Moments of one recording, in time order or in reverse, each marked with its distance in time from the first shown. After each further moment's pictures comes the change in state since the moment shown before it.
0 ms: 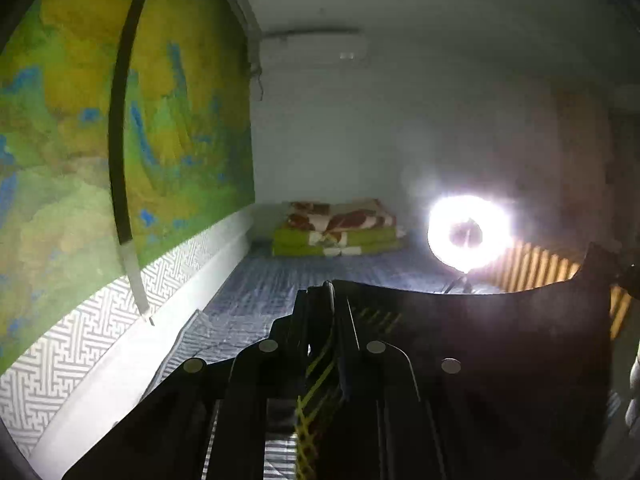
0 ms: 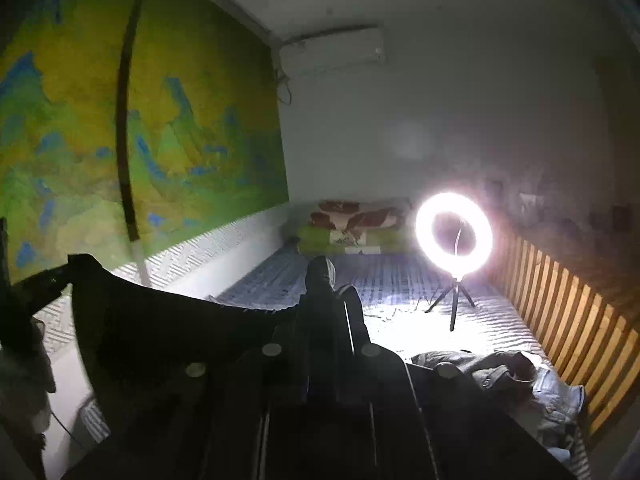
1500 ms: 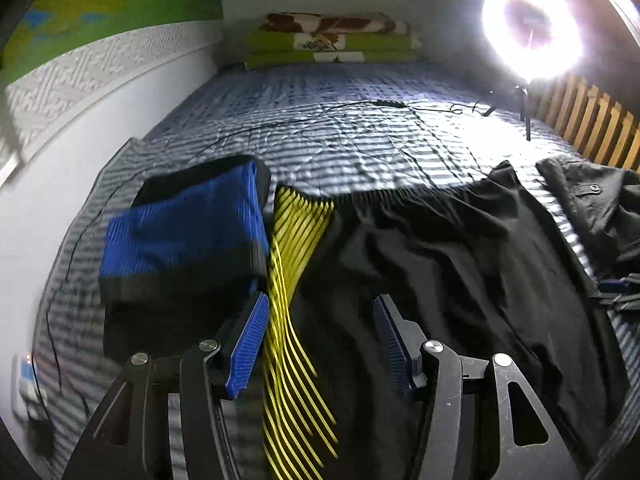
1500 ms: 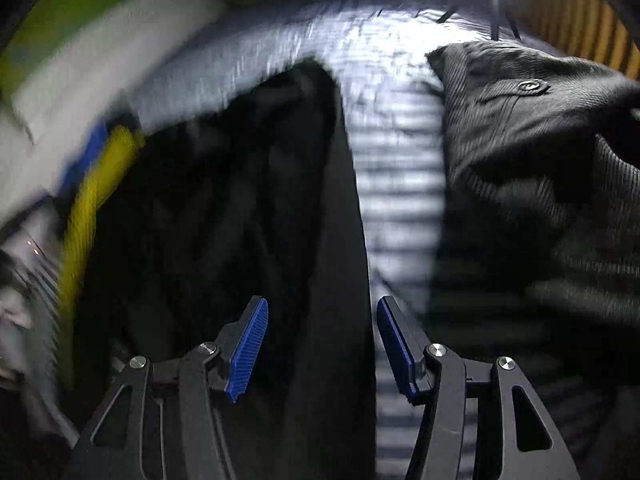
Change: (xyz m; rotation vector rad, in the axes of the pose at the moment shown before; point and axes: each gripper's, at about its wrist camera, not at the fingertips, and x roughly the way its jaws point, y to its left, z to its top) left arm 0.324 0.007 -0.267 0.009 0.582 -0.043; right arm 0.333 -0.119 -0.286 0.063 0.877 -0.035
